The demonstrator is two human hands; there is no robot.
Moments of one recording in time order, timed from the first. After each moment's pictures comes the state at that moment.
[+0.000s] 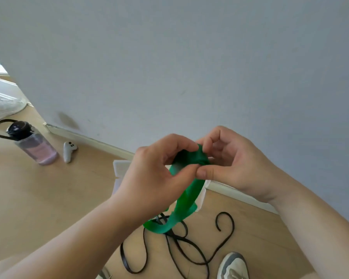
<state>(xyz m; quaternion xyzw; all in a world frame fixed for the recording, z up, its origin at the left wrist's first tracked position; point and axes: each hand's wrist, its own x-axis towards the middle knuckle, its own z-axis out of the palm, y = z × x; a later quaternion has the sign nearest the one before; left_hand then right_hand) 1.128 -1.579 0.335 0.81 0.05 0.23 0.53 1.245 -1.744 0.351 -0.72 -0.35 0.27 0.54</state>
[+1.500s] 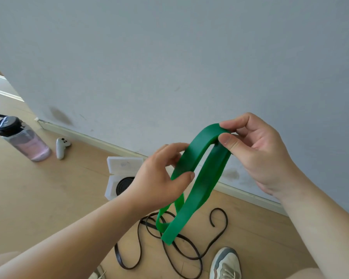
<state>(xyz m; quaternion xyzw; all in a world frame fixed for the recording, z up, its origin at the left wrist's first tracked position) 1.150 -1.583 0.283 0.85 0.08 0.12 0.51 1.260 -1.762 0.351 -0.72 -0.25 0.13 0.64</state>
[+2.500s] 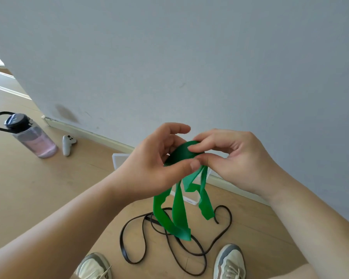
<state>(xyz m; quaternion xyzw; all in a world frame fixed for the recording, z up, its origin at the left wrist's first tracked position) 1.136 -1.560 0.316 0.78 0.02 0.07 0.62 1.238 -1.741 0.346 -0.77 -0.39 0.12 0.49</state>
